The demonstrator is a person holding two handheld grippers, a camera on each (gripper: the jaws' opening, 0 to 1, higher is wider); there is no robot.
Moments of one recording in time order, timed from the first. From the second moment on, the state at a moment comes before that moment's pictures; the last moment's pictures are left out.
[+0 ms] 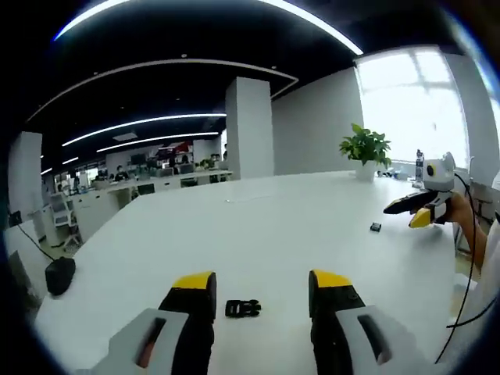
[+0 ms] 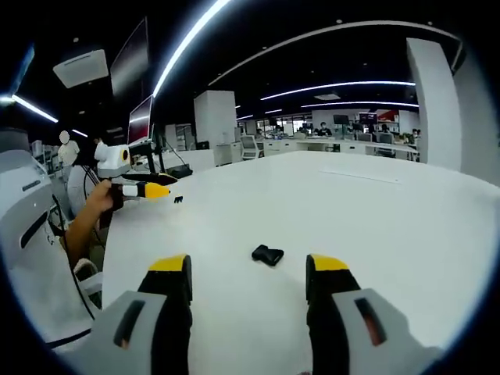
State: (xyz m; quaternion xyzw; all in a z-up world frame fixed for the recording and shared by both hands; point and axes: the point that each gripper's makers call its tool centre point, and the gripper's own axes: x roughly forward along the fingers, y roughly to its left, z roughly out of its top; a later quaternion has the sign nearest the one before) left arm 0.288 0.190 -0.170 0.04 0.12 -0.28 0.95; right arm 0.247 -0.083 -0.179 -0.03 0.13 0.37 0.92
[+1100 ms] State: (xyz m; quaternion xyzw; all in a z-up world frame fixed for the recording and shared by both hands) left arm 0.291 0.186 -0.188 0.08 0.15 -0.55 0.82; right arm 0.265 -0.093 -0.173 -0.10 0.08 0.45 0.88
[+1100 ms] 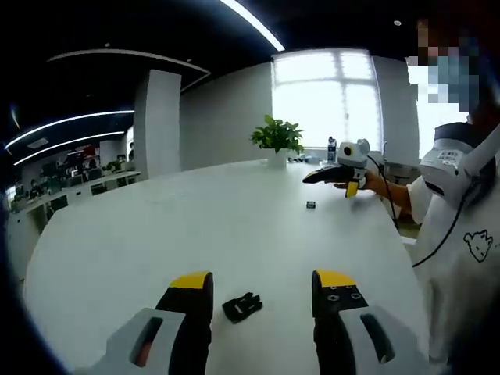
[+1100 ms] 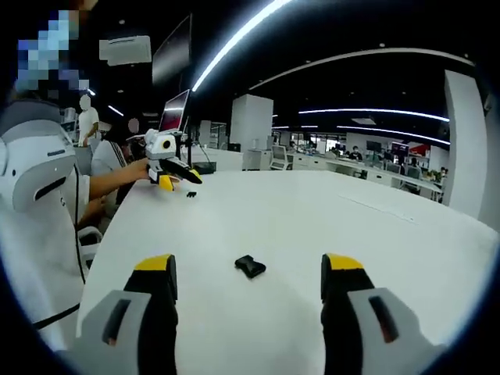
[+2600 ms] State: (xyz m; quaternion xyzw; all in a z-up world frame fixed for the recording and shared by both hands) left arm 0.308 0.194 -0.210 0.12 0.19 -0.62 0.75; right arm 0.281 -0.076 -0.199 -0.13 0.14 0.54 0.82
